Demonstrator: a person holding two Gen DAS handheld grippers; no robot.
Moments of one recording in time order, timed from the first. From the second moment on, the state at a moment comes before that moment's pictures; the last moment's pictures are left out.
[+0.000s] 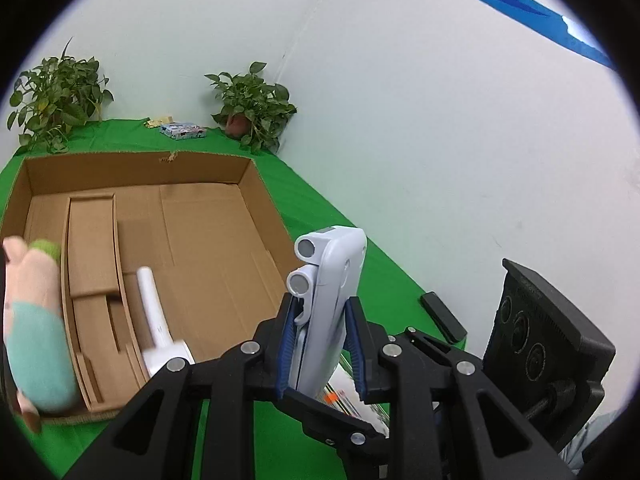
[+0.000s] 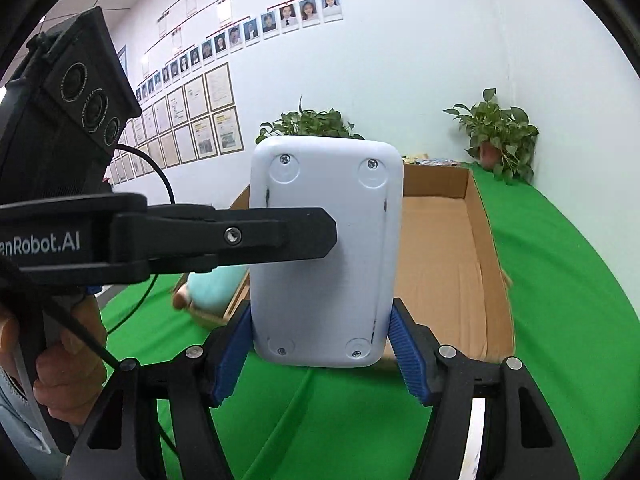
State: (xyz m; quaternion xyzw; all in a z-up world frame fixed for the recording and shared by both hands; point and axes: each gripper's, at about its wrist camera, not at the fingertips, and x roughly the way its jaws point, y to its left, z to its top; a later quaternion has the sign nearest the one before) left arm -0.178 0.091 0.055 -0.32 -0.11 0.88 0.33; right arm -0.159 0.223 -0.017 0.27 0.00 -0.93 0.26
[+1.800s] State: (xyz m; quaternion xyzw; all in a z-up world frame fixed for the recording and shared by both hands) left arm -0.292 0.057 -0.052 -0.52 -0.14 0.83 0.15; right arm -0.363 0.186 -0.157 0.57 -0.07 -0.77 0.27
